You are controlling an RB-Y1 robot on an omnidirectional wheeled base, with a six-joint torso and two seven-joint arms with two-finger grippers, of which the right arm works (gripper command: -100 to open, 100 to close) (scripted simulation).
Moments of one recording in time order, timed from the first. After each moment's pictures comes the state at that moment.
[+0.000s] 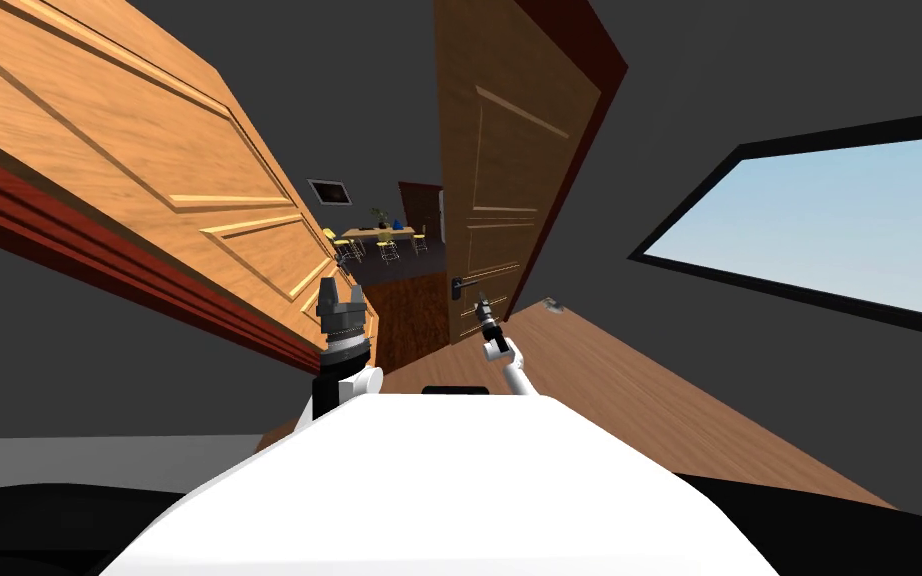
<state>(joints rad) -0.13 -0.06 0.20 -1.27 0.03 -0.37 -0.16</state>
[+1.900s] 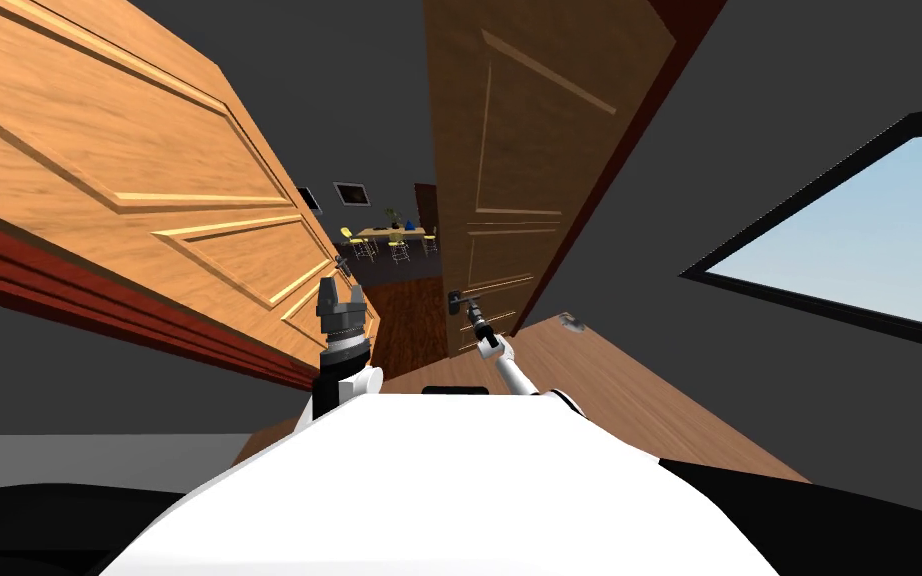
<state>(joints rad) -0.29 -0.05 0.25 -0.96 0.06 -0.36 -0.17</state>
